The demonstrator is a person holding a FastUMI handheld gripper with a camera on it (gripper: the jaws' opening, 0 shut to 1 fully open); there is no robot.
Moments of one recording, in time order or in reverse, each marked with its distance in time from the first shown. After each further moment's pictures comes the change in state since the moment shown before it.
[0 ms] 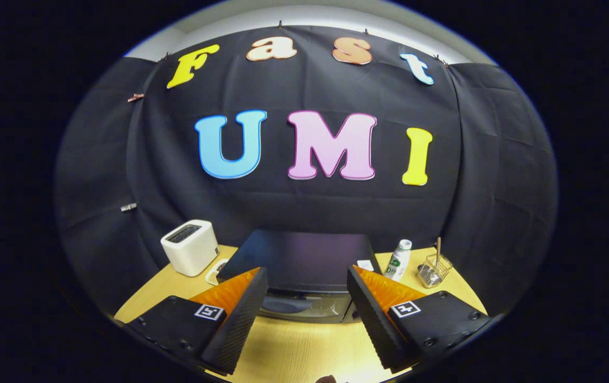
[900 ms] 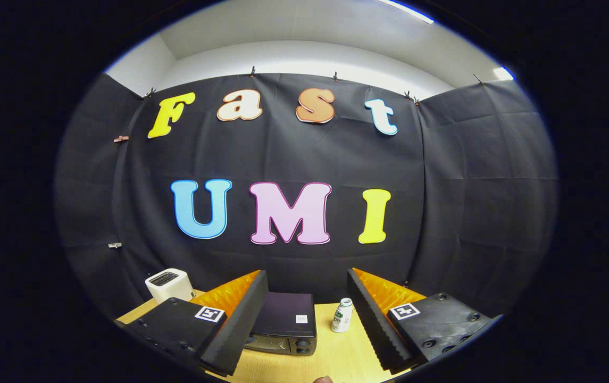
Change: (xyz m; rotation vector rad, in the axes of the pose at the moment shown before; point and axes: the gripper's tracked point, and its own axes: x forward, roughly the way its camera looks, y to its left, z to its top) arm -0.051 -0.118 0.139 -0.009 -0.246 -0.104
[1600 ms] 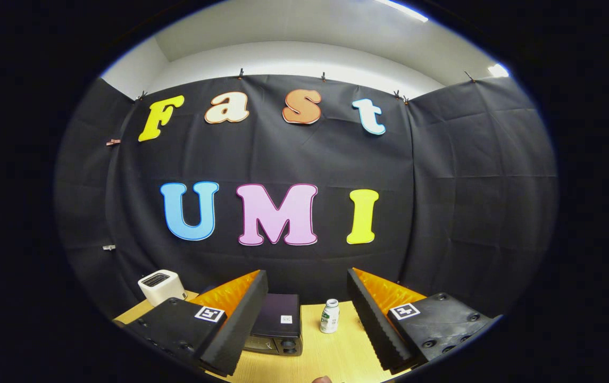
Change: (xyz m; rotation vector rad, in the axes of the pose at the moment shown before) arm 0.001 -0.034 0.000 0.005 0.021 -0.038
